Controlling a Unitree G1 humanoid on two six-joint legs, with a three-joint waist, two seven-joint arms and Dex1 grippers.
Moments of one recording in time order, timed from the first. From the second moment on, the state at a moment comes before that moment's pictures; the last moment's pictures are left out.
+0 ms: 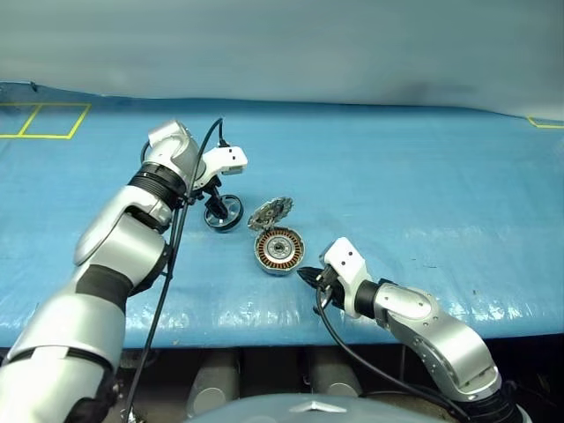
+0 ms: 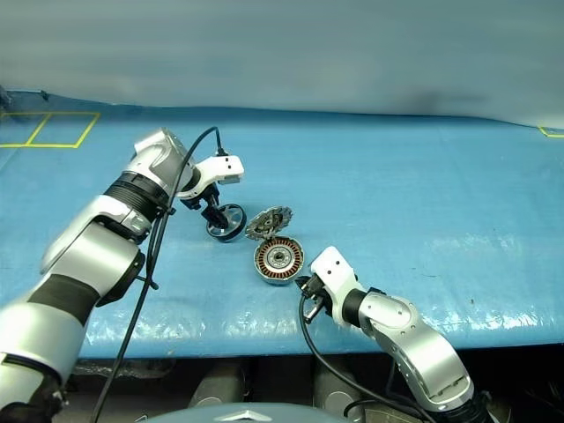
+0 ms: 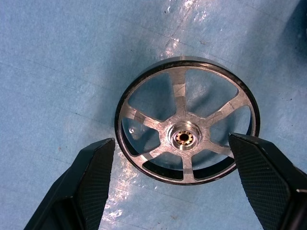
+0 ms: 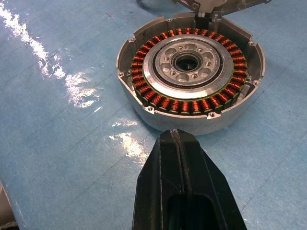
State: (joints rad) left arm -1.24 0.42 -0.62 0.93 0.39 0.72 -1.39; right arm 0.04 -0.47 0.26 -0.63 0.30 0.84 0.48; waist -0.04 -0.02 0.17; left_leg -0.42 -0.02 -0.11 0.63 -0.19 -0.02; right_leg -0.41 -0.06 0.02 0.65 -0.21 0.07
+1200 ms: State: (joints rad) left arm -1.21 0.38 -0.61 0.93 0.39 0.75 -1.35; right arm 0.03 -0.46 0.27 -0.63 0.29 0.84 0.46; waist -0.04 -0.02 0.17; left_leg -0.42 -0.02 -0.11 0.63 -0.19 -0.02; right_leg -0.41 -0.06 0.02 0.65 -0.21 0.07
